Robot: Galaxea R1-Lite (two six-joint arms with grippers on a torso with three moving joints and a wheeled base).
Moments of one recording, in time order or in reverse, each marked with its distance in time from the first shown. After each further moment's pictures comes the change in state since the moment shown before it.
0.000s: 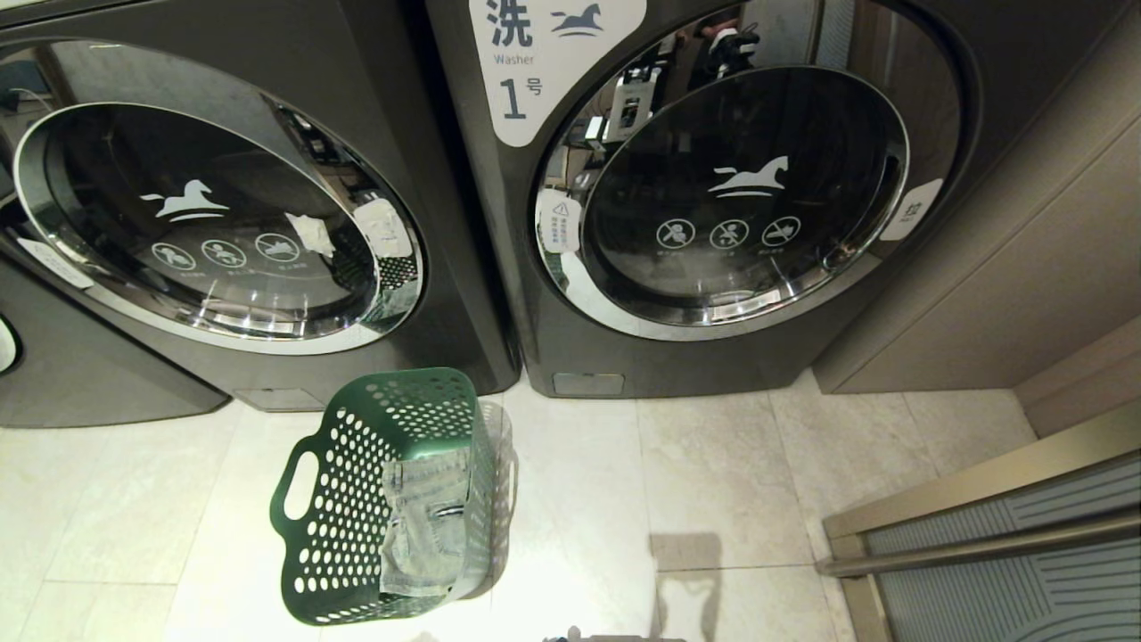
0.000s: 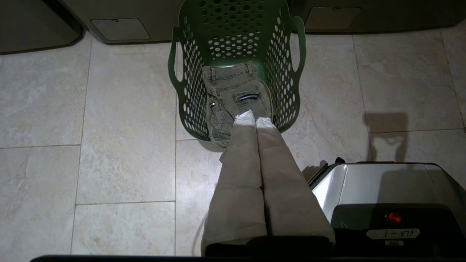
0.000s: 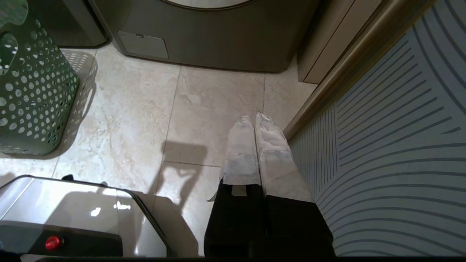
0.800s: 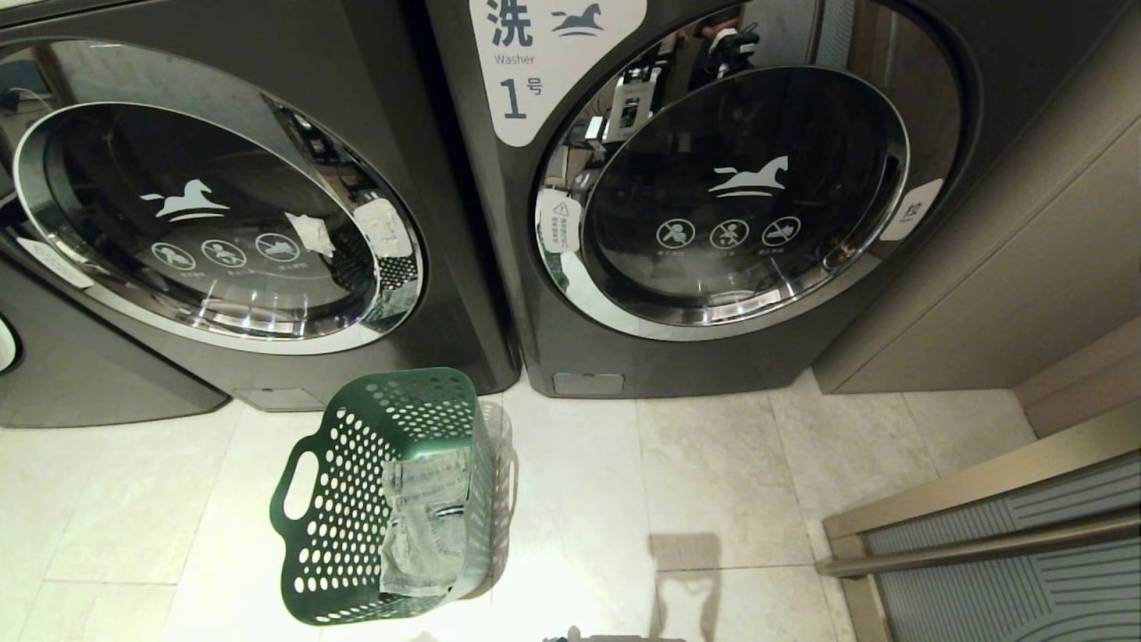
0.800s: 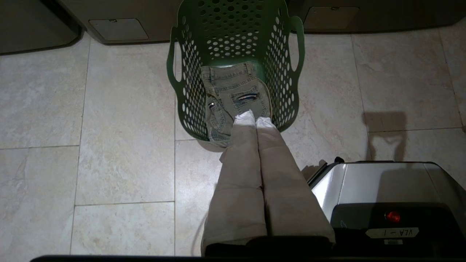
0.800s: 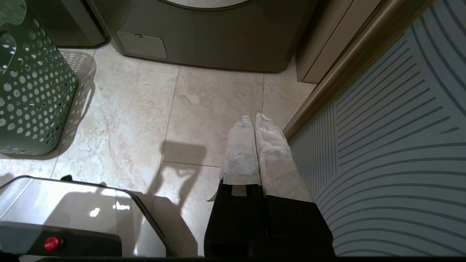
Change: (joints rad) left arm -0.001 0.000 0.000 0.000 0.000 0.001; right arm 0.000 0.000 0.000 0.000 0.001 0.000
